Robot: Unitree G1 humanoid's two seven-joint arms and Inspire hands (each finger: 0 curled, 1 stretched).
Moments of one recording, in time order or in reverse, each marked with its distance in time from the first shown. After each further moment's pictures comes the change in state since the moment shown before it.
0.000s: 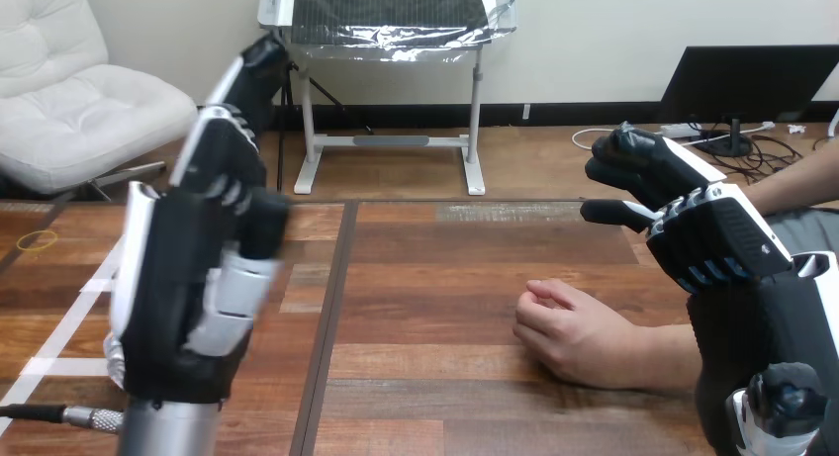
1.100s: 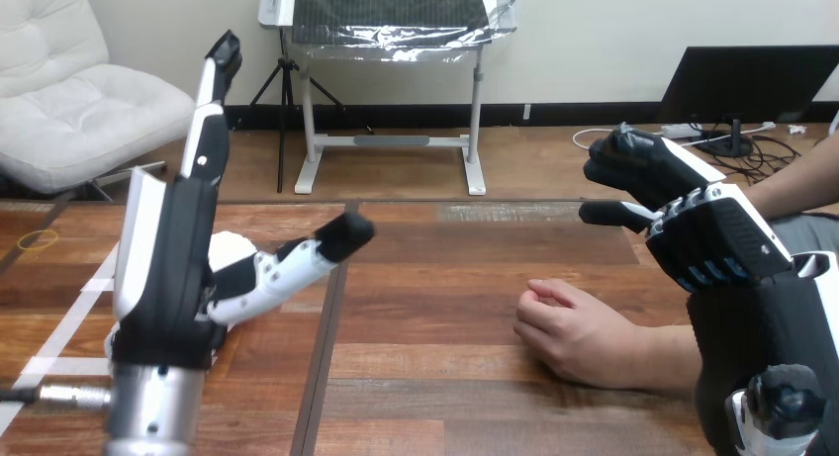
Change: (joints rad) left arm -0.091 0.073 0.066 0.077 0.409 0.061 0.242; right arm -0.002 0.001 0.000 0.003 -0.004 -0.006 0.000
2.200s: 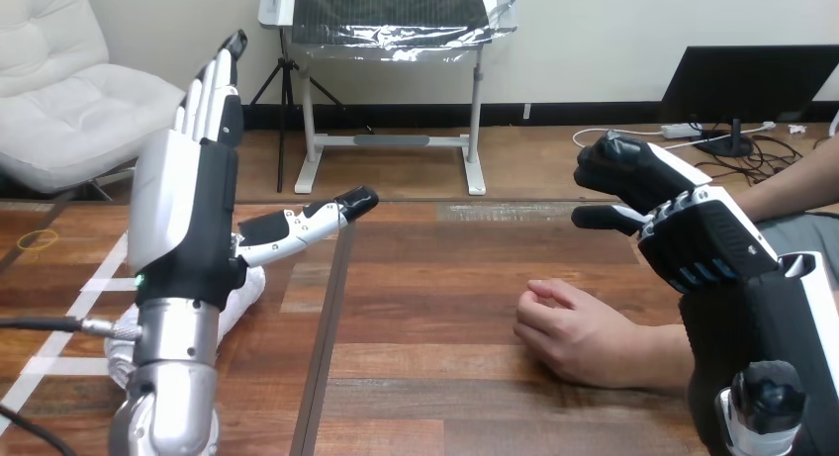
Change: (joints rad) left arm -0.219 0.068 -0.048 0.213 0.303 0.239 0.180; right arm -0.014 0.002 0.004 0.024 -0.012 -0.003 -0.001
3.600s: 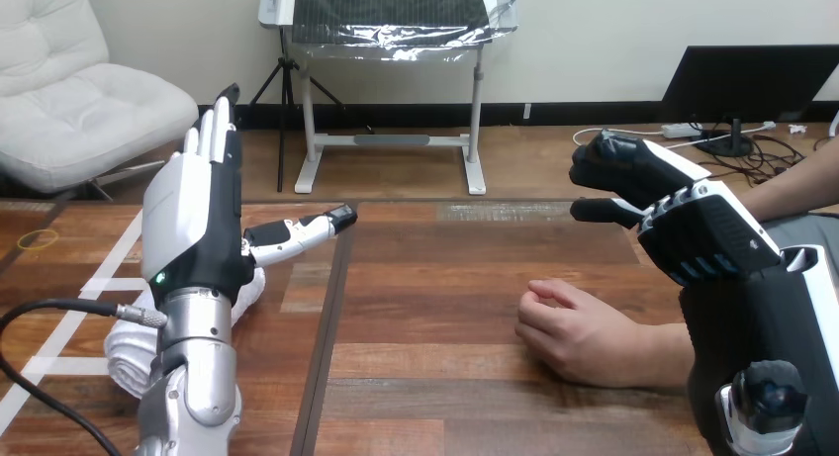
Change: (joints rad) left arm -0.125 0.020 -0.078 0.211 0.027 0.237 0.084; right arm -0.018 0.000 -0.002 0.002 -0.003 -0.008 0.000
